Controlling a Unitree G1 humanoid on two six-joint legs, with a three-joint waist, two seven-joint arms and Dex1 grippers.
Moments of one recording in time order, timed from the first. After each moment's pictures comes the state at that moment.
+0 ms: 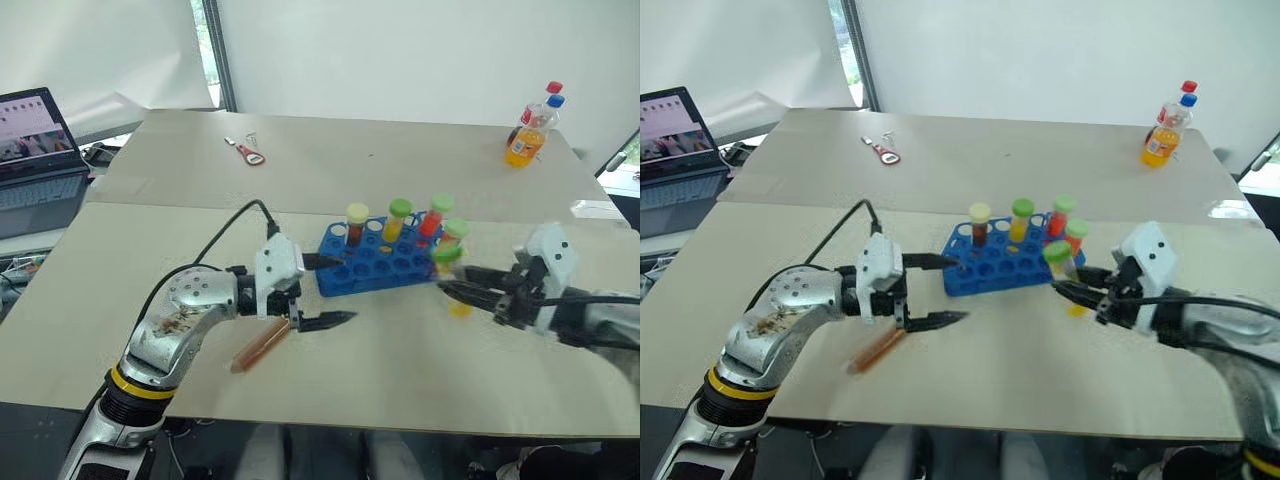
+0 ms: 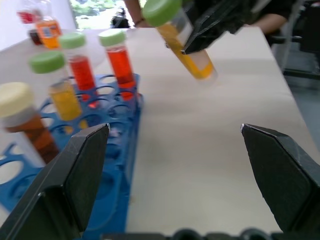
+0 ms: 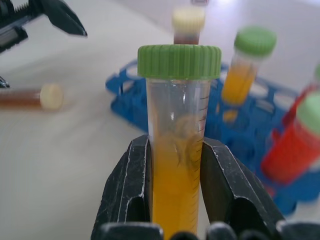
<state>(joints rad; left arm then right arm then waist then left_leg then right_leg) -0.41 0.54 -0.13 -0.38 -0.45 0.47 -0.95 -0.15 -0.72 -0.32 -0.61 0.61 0.78 0.70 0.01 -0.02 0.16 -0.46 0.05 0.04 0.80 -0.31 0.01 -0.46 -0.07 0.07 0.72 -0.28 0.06</state>
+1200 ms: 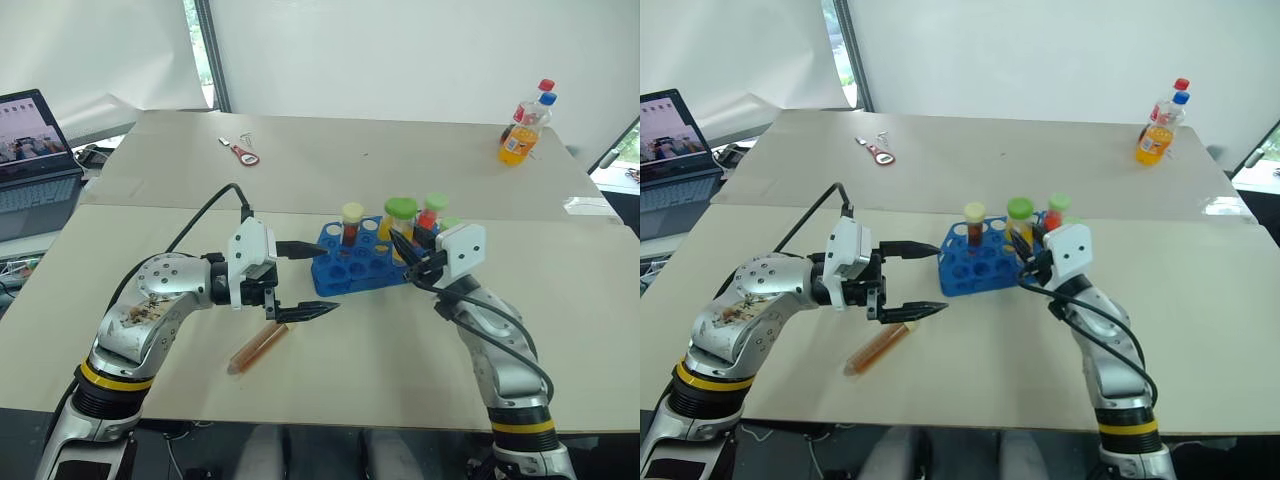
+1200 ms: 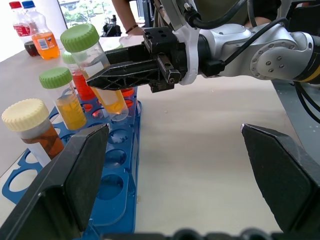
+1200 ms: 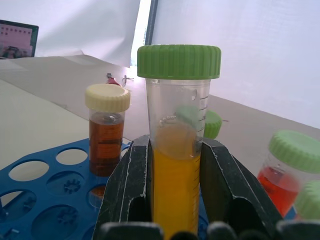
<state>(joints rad) -0.44 0.62 -0.09 -0.37 -0.52 0.46 -1.04 -0.24 -0.30 -0.02 -0.23 0.14 0.13 0.36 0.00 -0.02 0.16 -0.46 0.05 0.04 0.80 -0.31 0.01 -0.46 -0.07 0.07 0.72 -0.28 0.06</state>
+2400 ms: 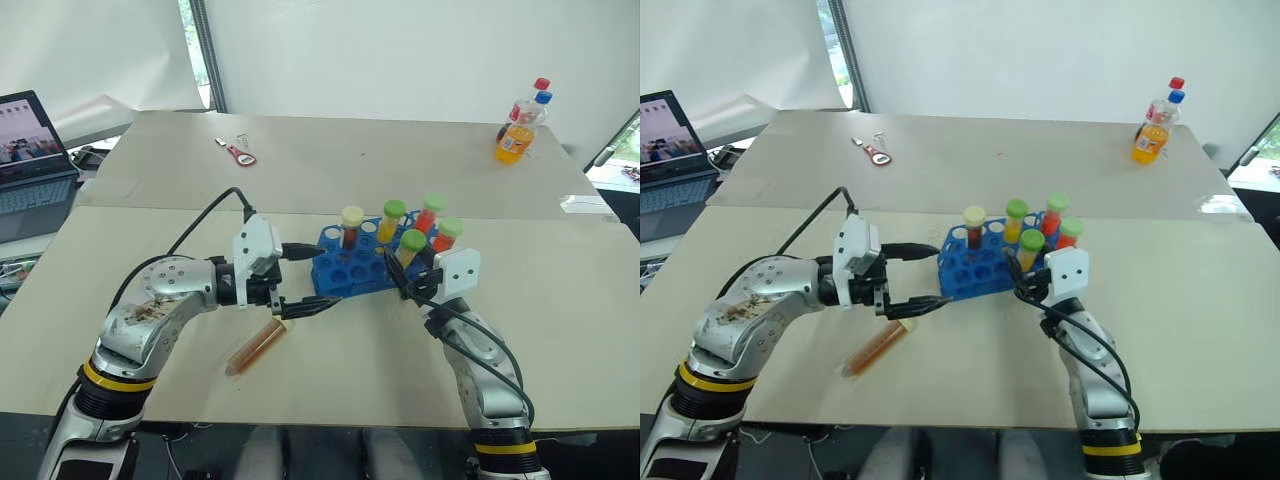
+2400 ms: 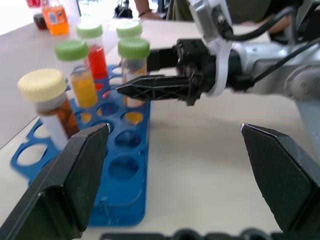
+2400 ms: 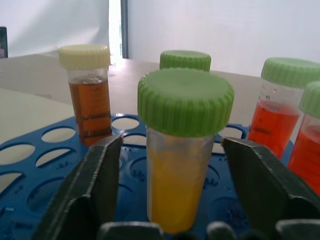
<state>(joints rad) -0.46 0.70 -0.11 -0.40 -0.49 0.61 -0.95 -0.12 -0.21 -0.02 -0.22 0.16 0.12 0.30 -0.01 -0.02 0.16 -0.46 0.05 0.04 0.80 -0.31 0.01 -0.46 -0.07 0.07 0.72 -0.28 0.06</state>
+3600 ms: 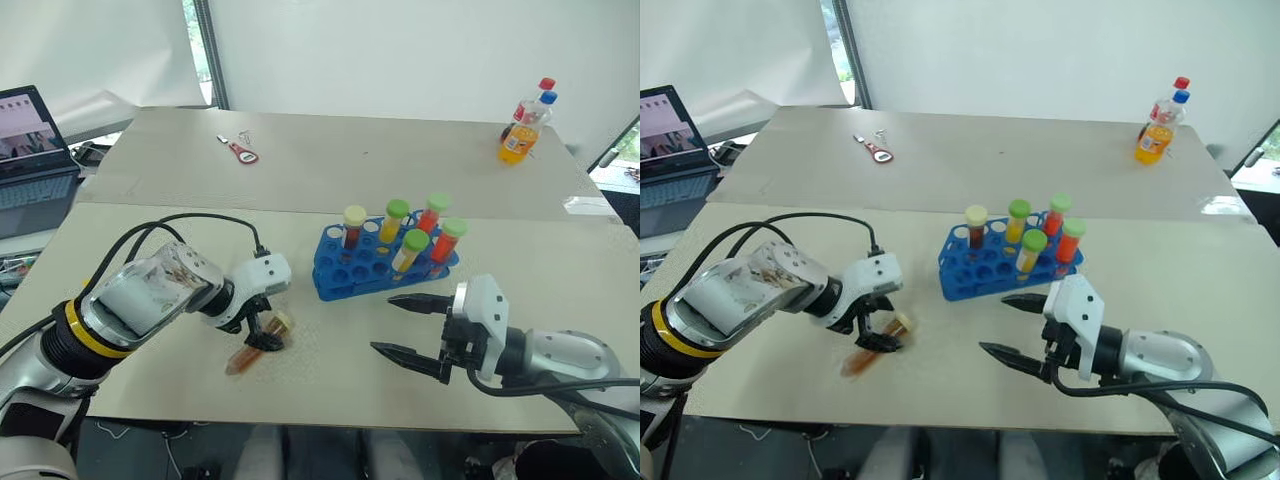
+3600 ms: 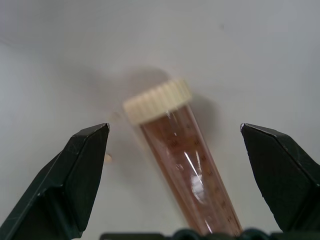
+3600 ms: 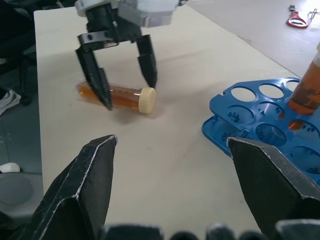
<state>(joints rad) -0.79 0.97 -0.56 -0.47 -0.44 1.33 -1.00 0.03 -0.79 -0.12 -0.80 0.67 0.62 0.73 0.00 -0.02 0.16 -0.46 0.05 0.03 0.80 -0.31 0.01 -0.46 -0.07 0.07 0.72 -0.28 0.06</state>
